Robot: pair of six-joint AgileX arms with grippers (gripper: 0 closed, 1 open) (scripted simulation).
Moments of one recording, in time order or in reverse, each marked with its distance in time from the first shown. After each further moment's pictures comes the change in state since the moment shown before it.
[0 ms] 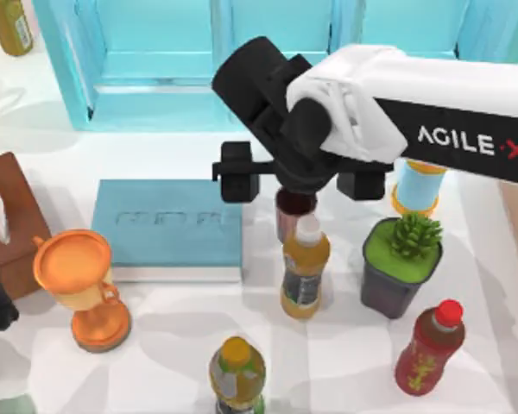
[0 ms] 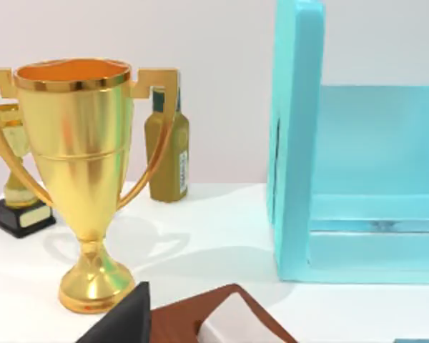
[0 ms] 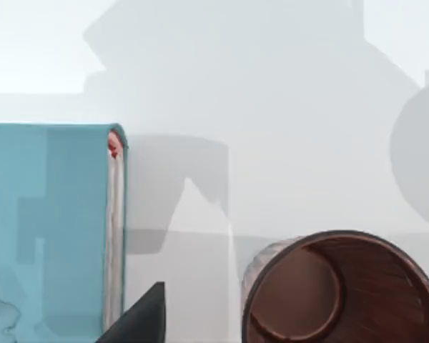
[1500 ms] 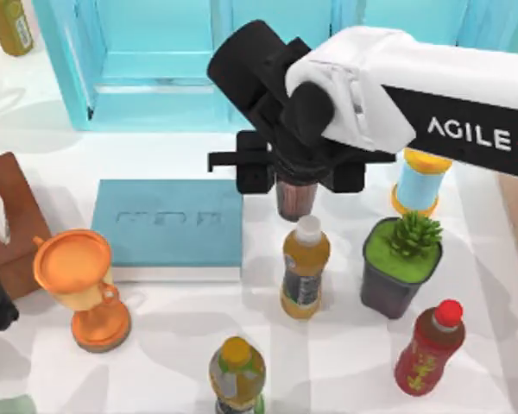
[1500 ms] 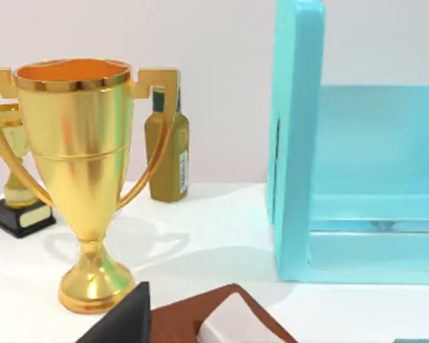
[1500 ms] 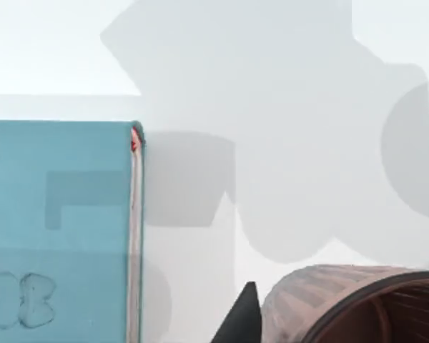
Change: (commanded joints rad) left arm 0.000 0.000 0.000 0.000 0.000 0.000; right arm 0.011 -0.027 0.033 -0.058 0.004 0.009
